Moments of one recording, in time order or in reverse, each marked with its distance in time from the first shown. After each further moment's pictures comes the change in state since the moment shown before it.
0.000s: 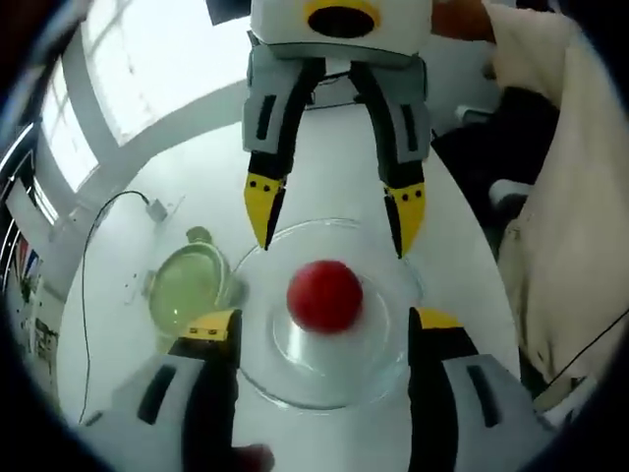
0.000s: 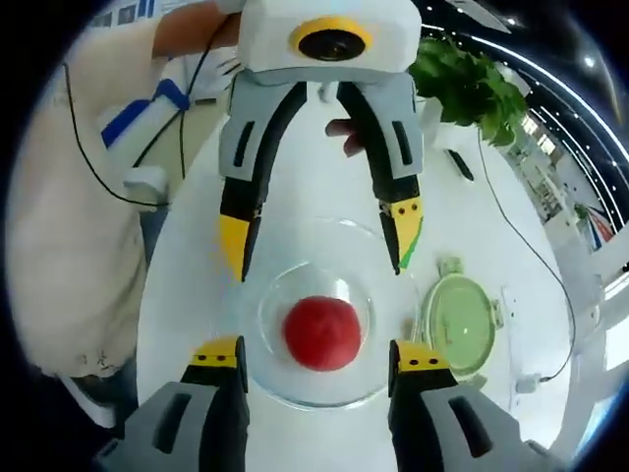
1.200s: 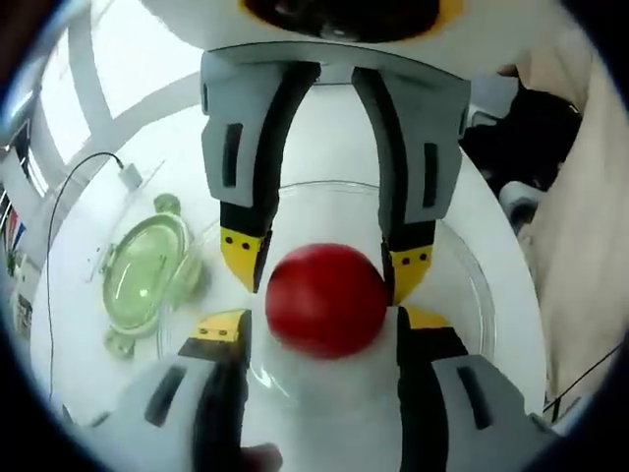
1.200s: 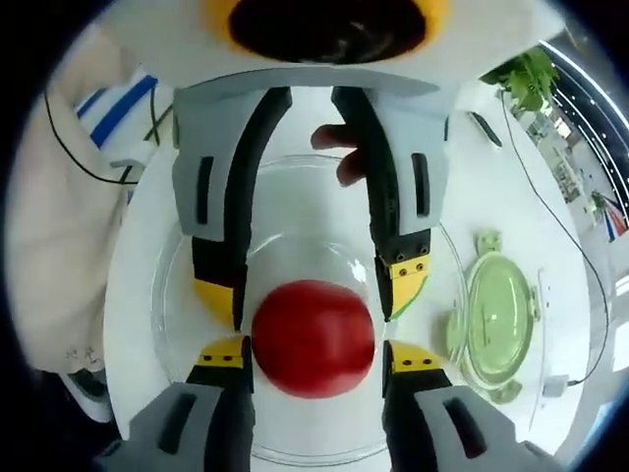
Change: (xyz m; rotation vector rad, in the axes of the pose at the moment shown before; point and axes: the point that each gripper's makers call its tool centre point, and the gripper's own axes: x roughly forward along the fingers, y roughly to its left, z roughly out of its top) left arm 0.055 -0.003 -0.024 -0.079 0.017 -0.052; right arm 0.060 0.007 -0.025 0.013 0.094 0.067
